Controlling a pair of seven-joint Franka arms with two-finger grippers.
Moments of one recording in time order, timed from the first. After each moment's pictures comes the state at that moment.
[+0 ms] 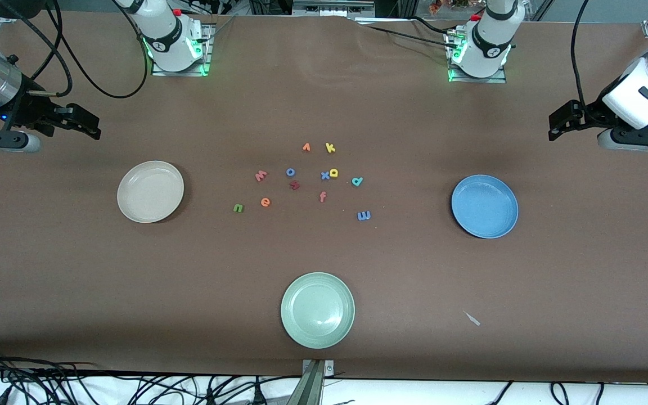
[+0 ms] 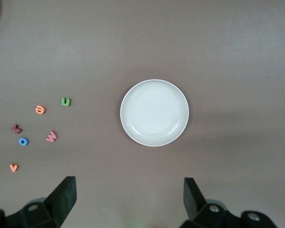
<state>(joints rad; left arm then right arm) 0.00 -0.05 -0.07 -1.70 0.00 1.61 0.00 0.12 -0.02 -0.03 -1.69 0.00 1.60 0.14</state>
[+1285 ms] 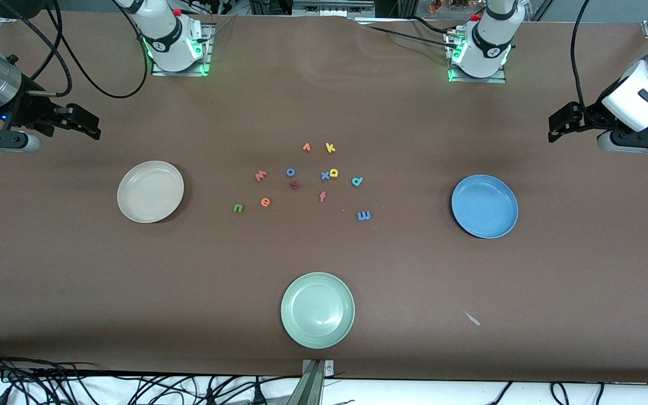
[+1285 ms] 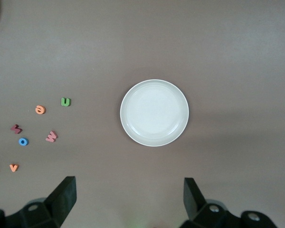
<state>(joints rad) 0.00 -0.04 -0.07 -1.70 0.00 1.61 0.00 0.12 -0.02 -0.03 -1.69 0.00 1.60 0.14</state>
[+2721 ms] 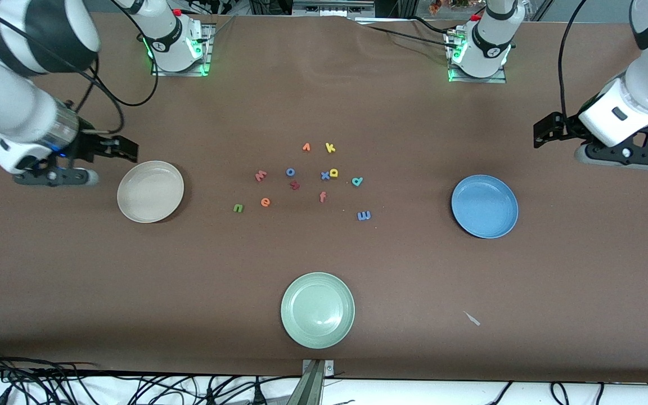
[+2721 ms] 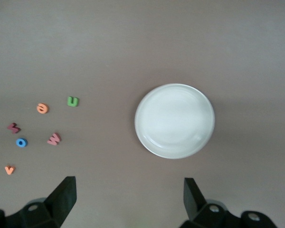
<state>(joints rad) -0.01 0.03 -0.09 -1.70 0.00 1.60 0.00 0.21 0.14 -0.02 -1.69 0.01 1.70 0.18</state>
